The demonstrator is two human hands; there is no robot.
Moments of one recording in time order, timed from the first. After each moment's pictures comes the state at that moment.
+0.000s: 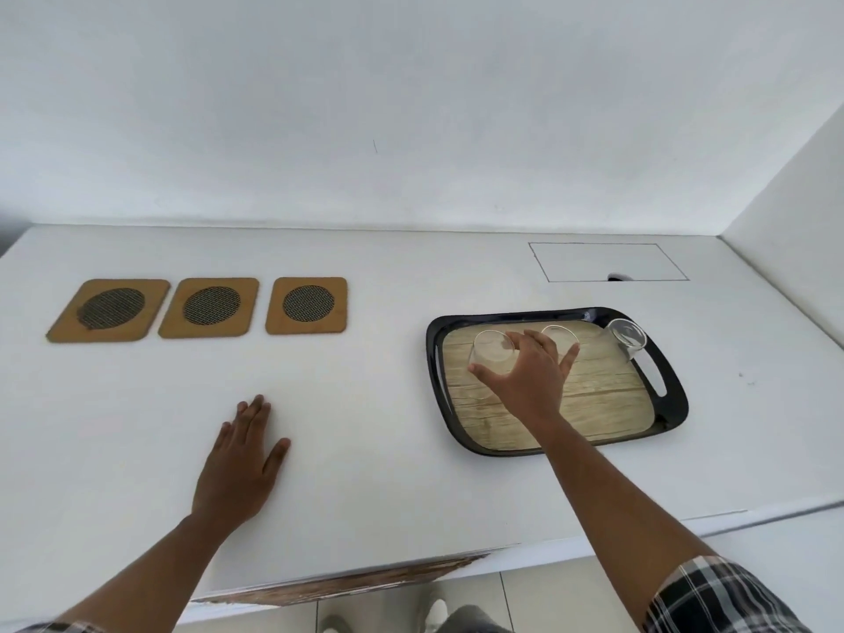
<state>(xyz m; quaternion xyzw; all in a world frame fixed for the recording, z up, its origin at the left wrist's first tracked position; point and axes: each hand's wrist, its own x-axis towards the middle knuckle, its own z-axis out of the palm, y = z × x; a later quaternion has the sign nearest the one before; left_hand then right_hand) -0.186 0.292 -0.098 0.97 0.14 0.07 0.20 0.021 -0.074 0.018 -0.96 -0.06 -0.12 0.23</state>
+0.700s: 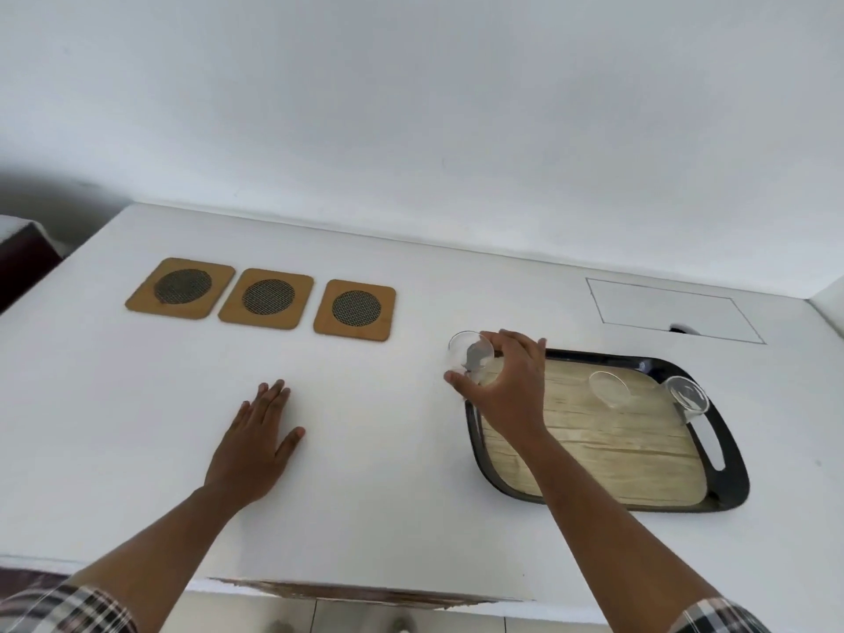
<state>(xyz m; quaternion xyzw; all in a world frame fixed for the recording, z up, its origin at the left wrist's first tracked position) -0.182 0.310 -0.089 0.97 0.14 0.07 0.18 0.010 -0.015 0.031 -0.89 -0.20 -0.14 0.39</state>
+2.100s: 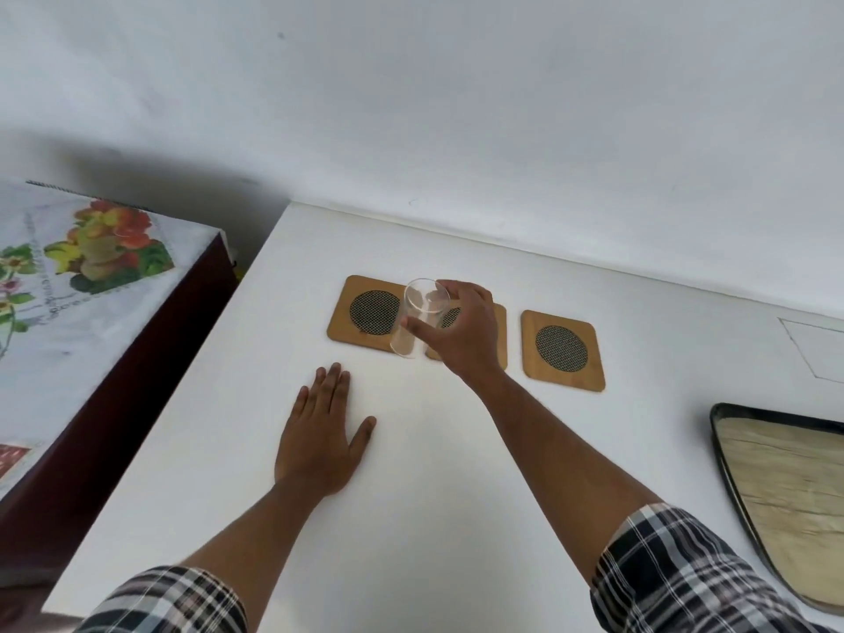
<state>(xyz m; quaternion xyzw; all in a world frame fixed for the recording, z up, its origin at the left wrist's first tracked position) -0.212 0.595 -0.097 0.97 0.20 0.06 0.16 -0.017 0.458 0.018 -0.86 -0.23 -0.05 0.46</state>
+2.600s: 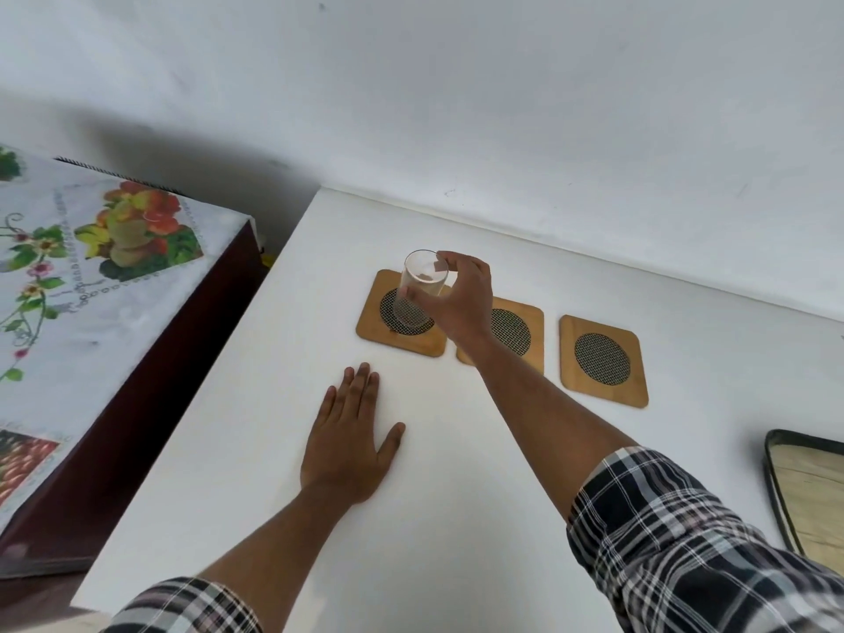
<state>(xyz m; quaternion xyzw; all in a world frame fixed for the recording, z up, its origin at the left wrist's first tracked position) -0.211 0.595 -0.094 0.96 0.20 0.05 0.17 0.024 0.538 -0.007 -0.85 -0.23 -0.03 0.47</state>
